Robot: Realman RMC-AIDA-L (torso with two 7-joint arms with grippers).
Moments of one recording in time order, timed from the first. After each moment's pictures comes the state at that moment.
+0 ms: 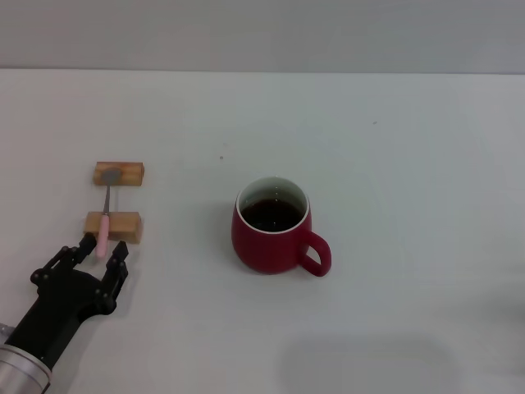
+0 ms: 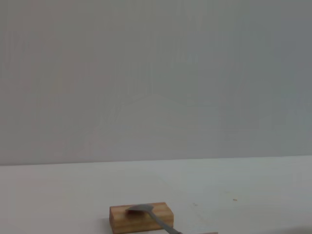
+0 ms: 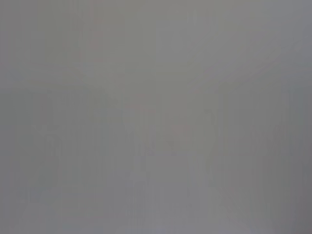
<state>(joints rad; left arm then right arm) -0.07 -2.07 2.39 0.35 -0.53 1.15 -0.17 0.04 2.09 0.19 0.23 -1.64 -1.61 0.05</state>
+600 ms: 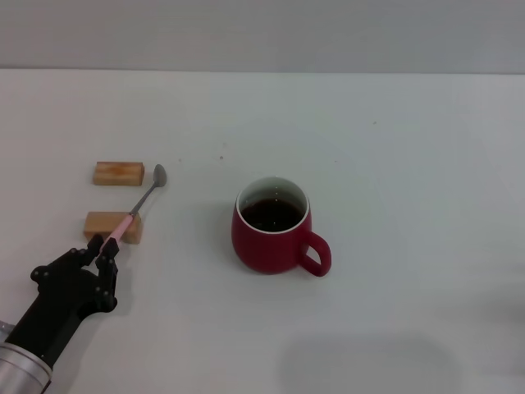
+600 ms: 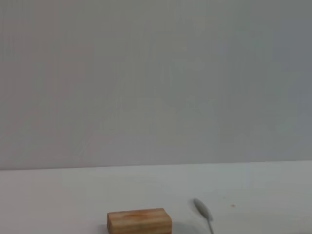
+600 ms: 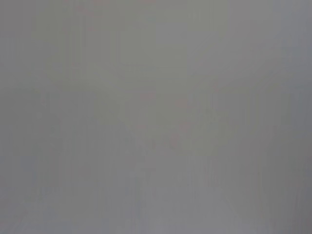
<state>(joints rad) -0.08 -2.07 2.39 0.35 -0.53 1.16 -0.17 0.04 2.09 0.19 0.23 -1.64 -1.61 0.05</state>
